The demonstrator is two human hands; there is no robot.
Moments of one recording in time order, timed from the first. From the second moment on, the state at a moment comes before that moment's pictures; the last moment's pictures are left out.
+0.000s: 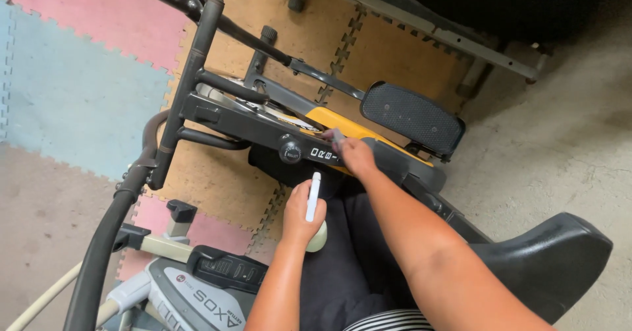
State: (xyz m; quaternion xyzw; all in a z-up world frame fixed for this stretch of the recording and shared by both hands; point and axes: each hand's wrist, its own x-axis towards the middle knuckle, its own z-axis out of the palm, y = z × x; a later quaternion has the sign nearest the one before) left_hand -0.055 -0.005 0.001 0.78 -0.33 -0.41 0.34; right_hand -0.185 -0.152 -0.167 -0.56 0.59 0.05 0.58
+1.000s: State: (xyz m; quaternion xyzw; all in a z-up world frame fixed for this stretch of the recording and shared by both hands) left_hand -0.037 -0.001 0.019 0.73 -0.45 -0.32 0.41; right_hand -0.108 -0.135 -0.044 -0.32 0.60 -0.29 0.68
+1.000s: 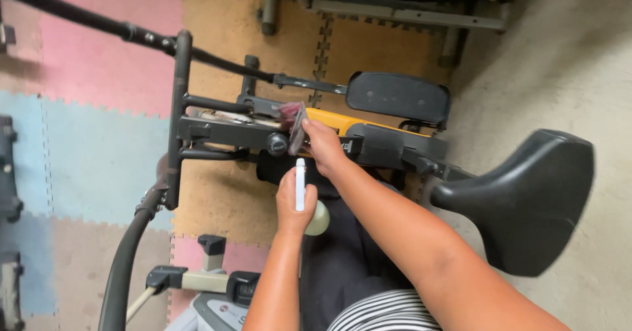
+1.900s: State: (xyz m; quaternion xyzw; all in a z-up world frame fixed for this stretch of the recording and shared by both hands) left_hand -0.233 -0.038 0.198 0.61 -0.67 -0.24 0.35; right_hand -0.525 -0.090 0.144 -0.82 0.54 -0.18 0.09
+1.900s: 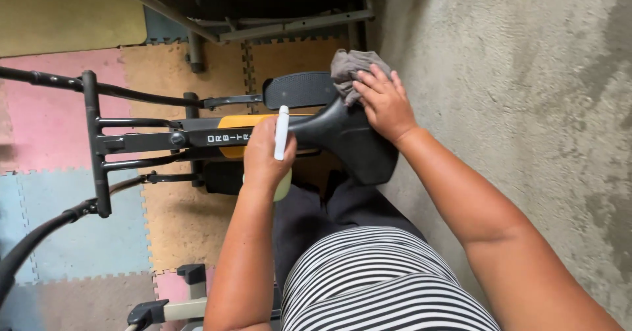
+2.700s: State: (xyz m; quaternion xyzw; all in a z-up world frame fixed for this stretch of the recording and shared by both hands) left_hand -0.259 -0.141 0.226 0.60 -0.69 -0.30 0.26; right_hand -0.497 -0.087 0.171 -0.87 0.44 -0.18 0.14
